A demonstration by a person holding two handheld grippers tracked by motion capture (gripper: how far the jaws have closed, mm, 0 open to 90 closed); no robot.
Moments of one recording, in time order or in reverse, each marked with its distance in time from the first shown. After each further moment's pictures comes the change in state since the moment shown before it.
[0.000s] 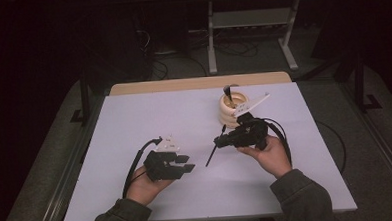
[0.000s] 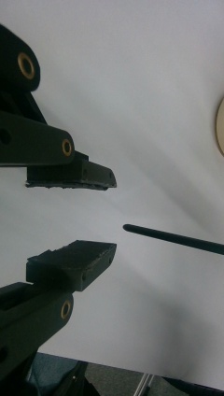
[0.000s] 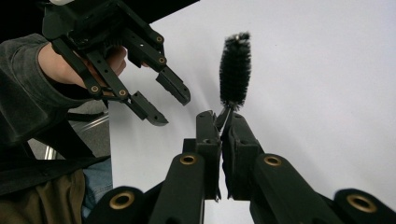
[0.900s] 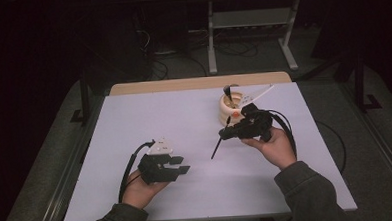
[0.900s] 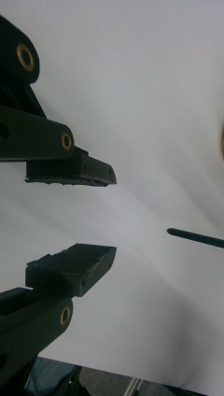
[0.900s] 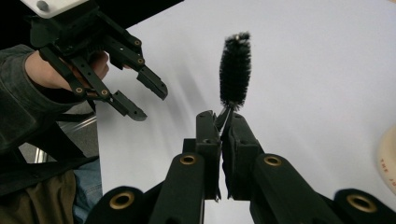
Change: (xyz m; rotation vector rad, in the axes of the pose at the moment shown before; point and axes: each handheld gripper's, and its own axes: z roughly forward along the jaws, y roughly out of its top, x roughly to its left) left arm 0.002 -0.015 -0.005 -0.038 0.023 -0.057; right arm -0.012 0.010 -0.015 0.015 -0.043 0.018
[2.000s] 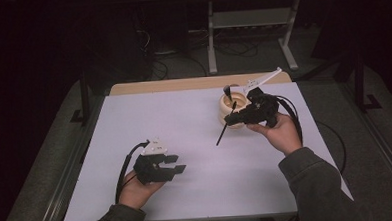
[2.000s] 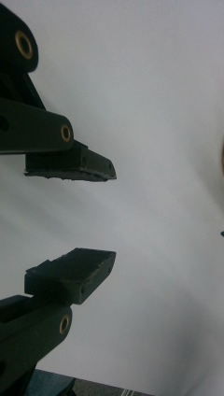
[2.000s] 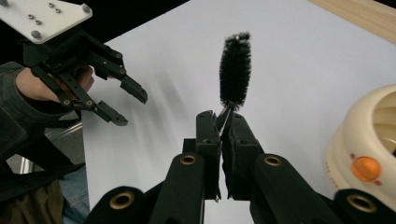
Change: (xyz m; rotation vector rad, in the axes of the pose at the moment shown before) left arm 0.008 -0.008 -0.006 -0.015 0.028 -0.018; right arm -0.017 0.023 -0.025 -0.002 -0.054 0.007
